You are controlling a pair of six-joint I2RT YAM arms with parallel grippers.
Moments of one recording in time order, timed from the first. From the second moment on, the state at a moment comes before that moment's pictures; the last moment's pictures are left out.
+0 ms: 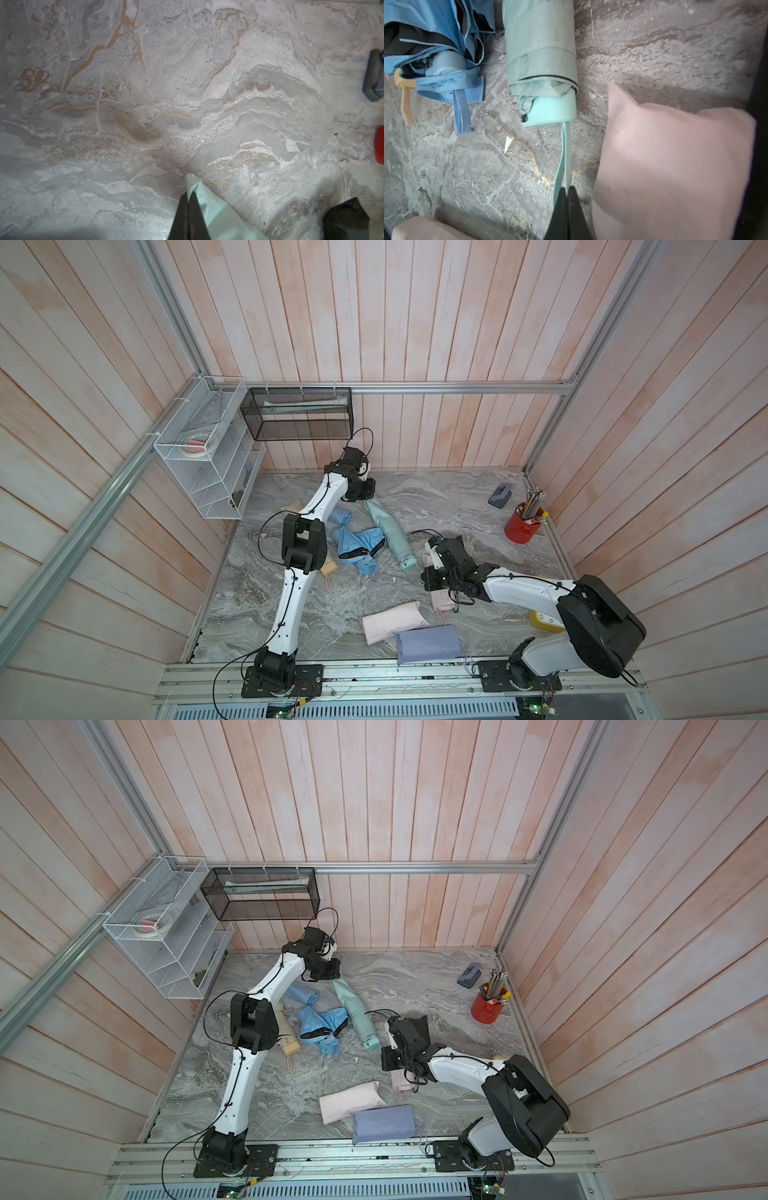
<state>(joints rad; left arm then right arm) -0.29 2.55 2.44 -0.92 0.30 -0.19 0.69 1.45 0.63 -0.09 -0.13 0.49</state>
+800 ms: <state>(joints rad) -0.23 2.60 2.51 -0.90 0.29 -0.18 0.69 1.47 0.63 -0.09 -0.13 0.49</state>
